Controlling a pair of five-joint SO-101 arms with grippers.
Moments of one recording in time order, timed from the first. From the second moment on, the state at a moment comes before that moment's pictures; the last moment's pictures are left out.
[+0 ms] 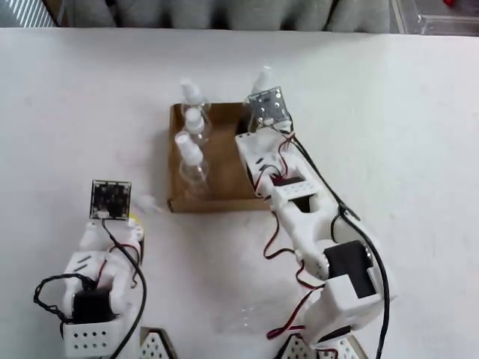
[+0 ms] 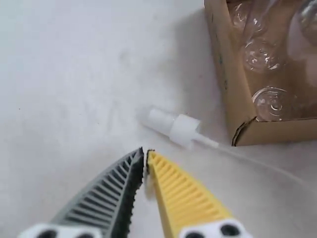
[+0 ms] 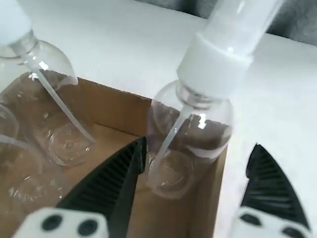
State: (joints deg) left arm -10.2 -103.8 97.1 57.5 -5.9; right arm -18.5 7.8 42.0 -15.7 6.4
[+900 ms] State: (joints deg) left arm -10.2 -103.8 97.1 57.5 -5.9; right arm -18.5 -29.6 61.5 -1.1 6.4
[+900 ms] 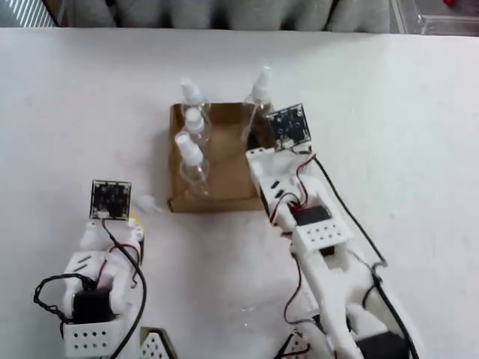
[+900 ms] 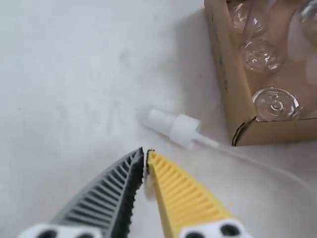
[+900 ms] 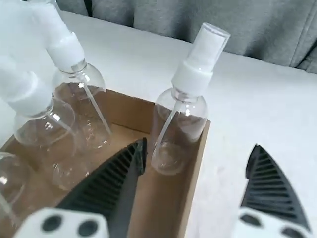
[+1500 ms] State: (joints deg) left arm -10.2 -103.8 97.1 57.5 -5.9; right arm -12.2 -64.3 55.6 74.8 24.3
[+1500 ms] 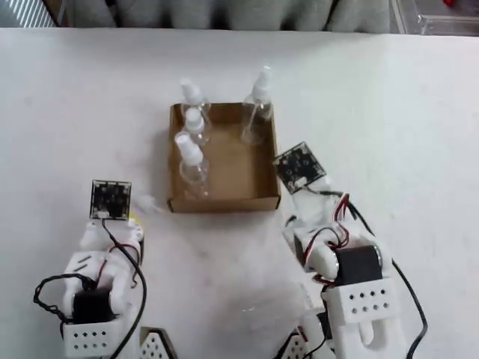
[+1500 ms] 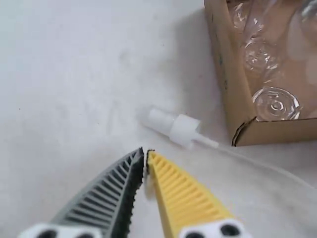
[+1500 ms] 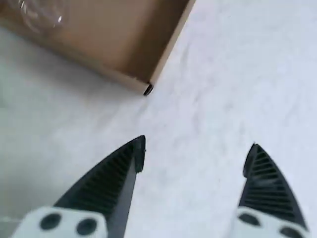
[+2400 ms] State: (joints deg) left arm -10.9 -103.8 97.1 57.6 -5.9; right arm -37.7 -60.7 54.0 96.9 69.8
